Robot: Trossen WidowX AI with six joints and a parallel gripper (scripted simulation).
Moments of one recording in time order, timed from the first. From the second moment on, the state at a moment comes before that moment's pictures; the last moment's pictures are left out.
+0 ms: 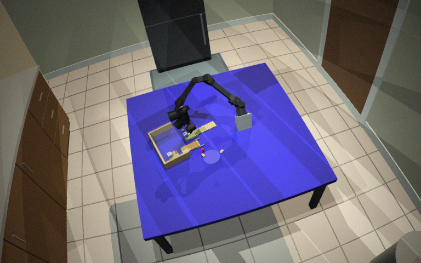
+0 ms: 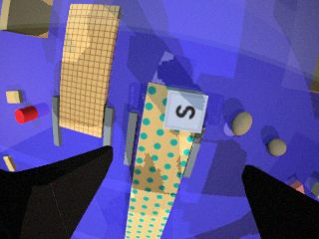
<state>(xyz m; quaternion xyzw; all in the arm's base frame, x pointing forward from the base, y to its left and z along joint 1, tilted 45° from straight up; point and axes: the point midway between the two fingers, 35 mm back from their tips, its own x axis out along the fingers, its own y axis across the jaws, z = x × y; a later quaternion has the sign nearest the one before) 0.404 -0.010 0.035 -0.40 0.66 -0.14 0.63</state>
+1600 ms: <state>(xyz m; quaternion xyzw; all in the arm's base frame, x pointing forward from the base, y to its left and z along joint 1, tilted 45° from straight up) 0.435 -0.037 -0.005 -0.39 0.66 -0.14 0.63</state>
